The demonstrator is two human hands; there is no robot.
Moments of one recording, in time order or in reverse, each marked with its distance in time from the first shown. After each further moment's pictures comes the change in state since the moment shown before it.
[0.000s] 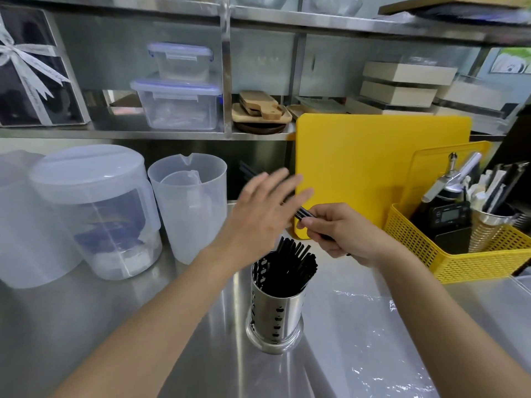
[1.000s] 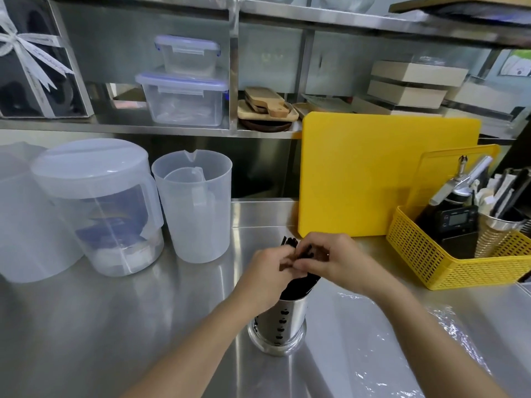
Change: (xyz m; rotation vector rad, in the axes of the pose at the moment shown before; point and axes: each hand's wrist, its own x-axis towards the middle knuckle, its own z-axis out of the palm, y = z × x) left_hand -0.049 0.045 0.022 -1.199 -0.349 -0.755; right_hand -0.010 0.027 0.025 -0.571 0.092 -0.194
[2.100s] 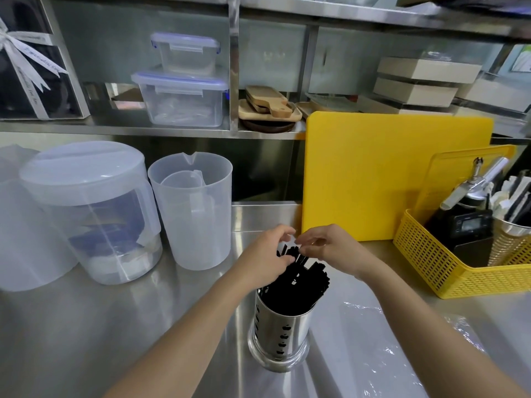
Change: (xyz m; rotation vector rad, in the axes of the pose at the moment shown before) left_hand 0.050 -0.016 -0.021 0.283 -0.053 -0.070; right_hand 0.056 0.047 0.002 0.115 -0.043 0.198
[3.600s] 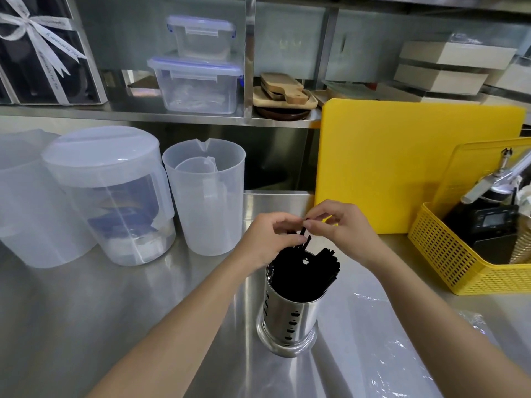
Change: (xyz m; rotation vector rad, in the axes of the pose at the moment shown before) left_hand -0.011 0.004 -0.014 -0.400 0.059 -0.037; right_hand -0.005 -0.020 0.004 0.138 0.184 -0.252
